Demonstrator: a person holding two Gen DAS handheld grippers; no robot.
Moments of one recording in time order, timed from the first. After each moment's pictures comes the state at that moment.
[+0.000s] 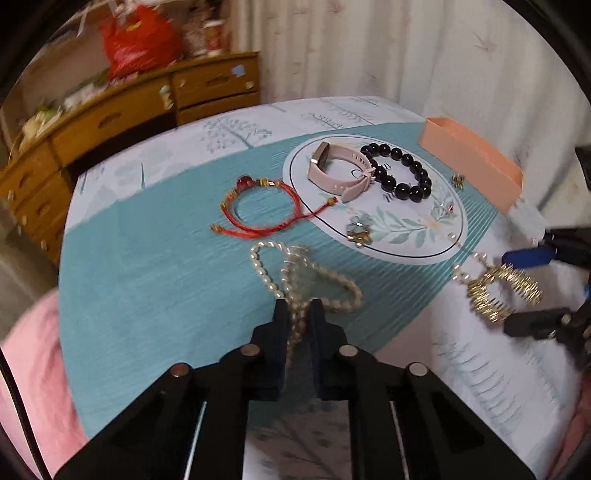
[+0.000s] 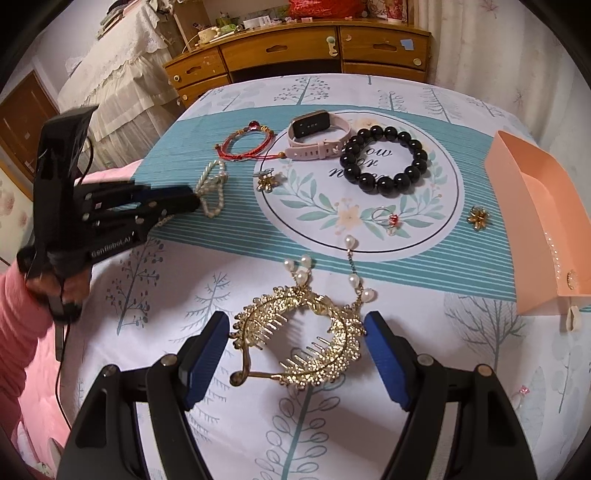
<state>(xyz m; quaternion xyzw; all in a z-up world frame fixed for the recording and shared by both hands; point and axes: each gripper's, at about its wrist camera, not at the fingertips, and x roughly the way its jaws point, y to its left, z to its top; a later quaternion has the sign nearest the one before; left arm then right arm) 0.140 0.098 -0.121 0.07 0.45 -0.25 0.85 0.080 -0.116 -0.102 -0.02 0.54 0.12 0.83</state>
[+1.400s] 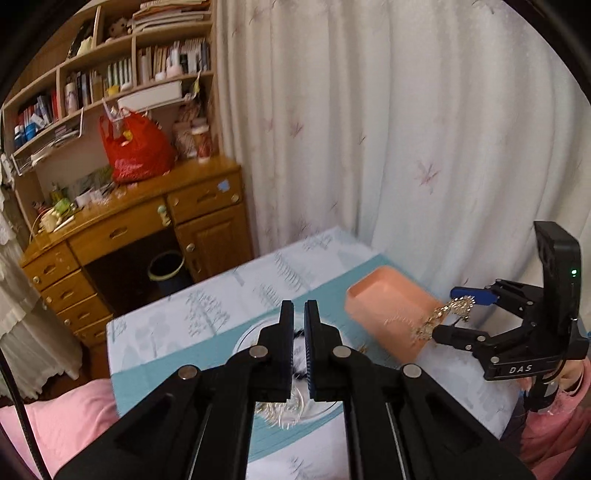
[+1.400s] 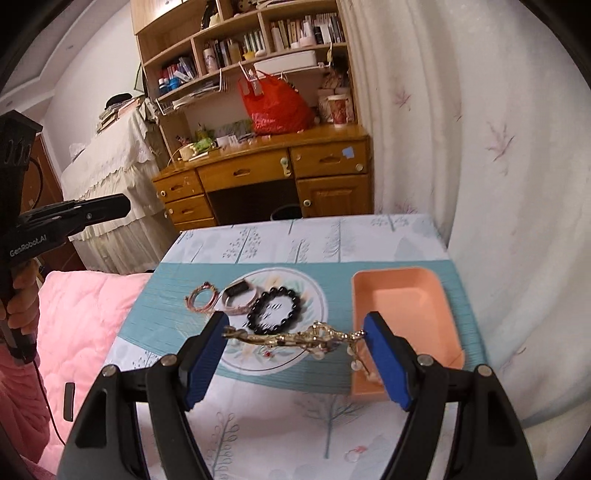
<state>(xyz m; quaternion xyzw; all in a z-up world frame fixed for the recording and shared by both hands) 0.120 -0.017 0.120 0.08 0.31 -0.26 0.91 0.069 -0.246 0.055 0.03 0.37 0.08 0.93</state>
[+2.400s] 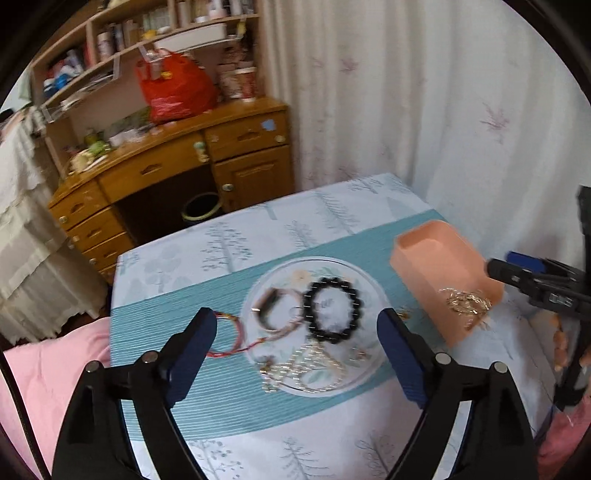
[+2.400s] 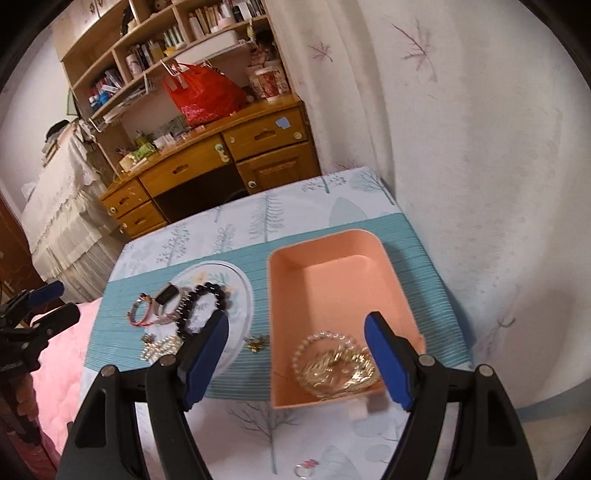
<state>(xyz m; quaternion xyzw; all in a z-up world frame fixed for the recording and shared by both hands) 0.142 -0.032 0.036 0.08 0.41 -0.13 0.90 0.102 -0.313 0.001 0.11 0.41 0.01 0.90</state>
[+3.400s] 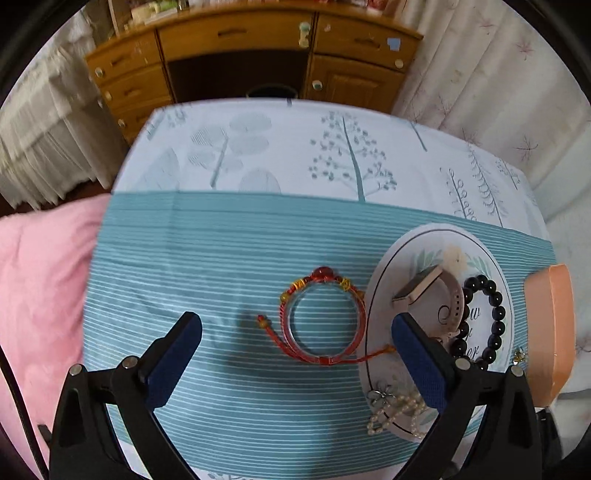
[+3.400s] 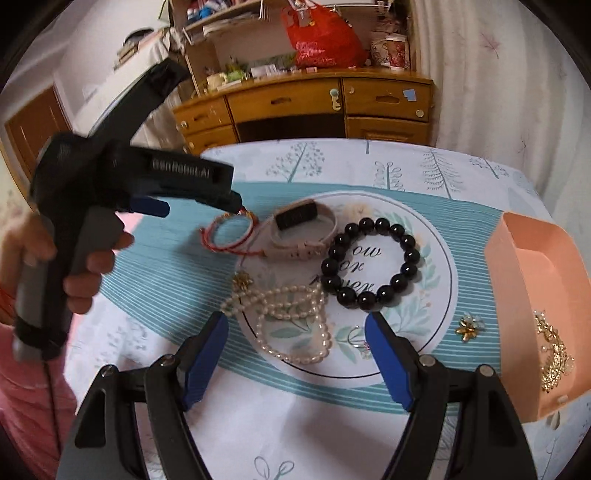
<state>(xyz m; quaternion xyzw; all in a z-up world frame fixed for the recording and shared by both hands) 0.265 0.080 -0.100 -0.07 0.58 -0.01 0.81 0.124 -0.120 -0.087 -0.02 0.46 0.14 0.88</state>
